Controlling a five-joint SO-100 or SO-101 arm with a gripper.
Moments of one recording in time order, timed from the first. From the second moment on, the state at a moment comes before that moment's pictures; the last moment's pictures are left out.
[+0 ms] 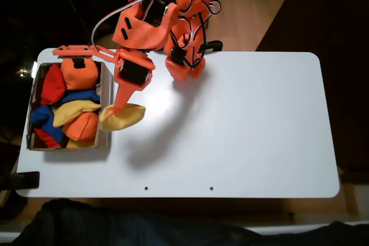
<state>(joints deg) 30.8 140.2 106.3 65.7 -33.9</state>
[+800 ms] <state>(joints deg) 45.8 133.6 106.3 53.2 -31.3</state>
